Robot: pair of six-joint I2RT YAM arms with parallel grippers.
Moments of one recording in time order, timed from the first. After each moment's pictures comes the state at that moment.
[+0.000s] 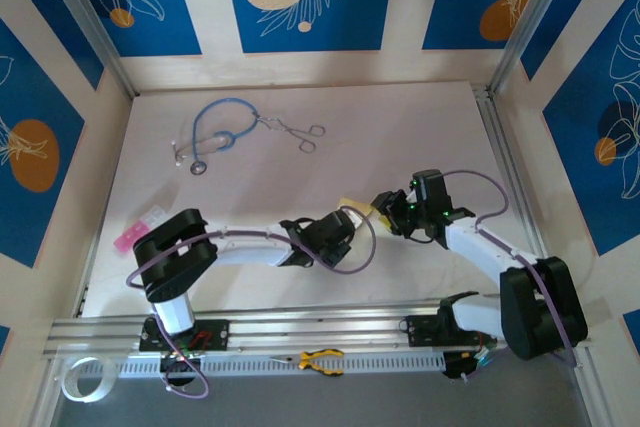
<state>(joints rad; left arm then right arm) -1.10 1.76 0.98 -0.19 -0.20 -0.22 0.25 1.20 0.53 -0.19 -0.44 1.12</state>
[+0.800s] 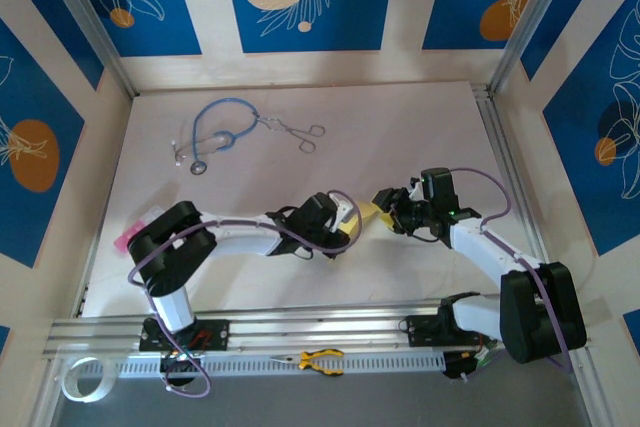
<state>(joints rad) -0.96 1.76 0.89 0.04 0.23 -0.42 0.21 1.19 0.53 -0.16 -0.58 1.06</state>
